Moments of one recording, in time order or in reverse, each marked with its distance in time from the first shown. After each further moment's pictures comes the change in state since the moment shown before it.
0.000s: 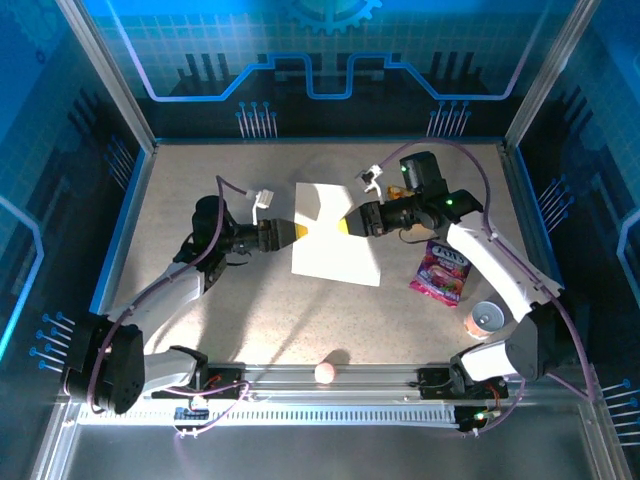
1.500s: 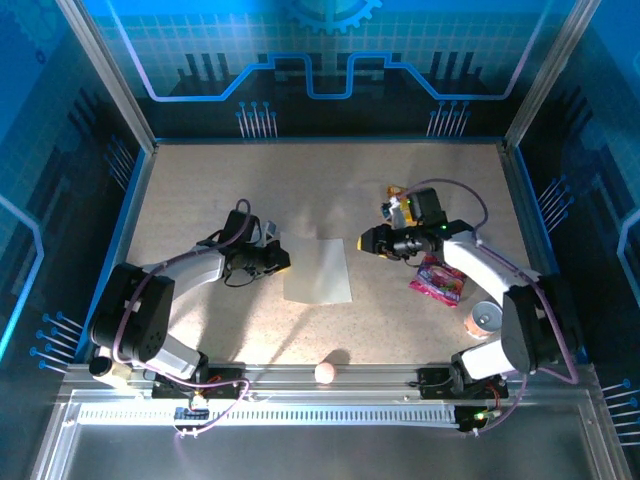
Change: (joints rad) left arm -0.021 0.280 0.047 -0.566 -0.481 0.191; right arm -0.089 0.054 -0.367 0.256 0.299 0.228
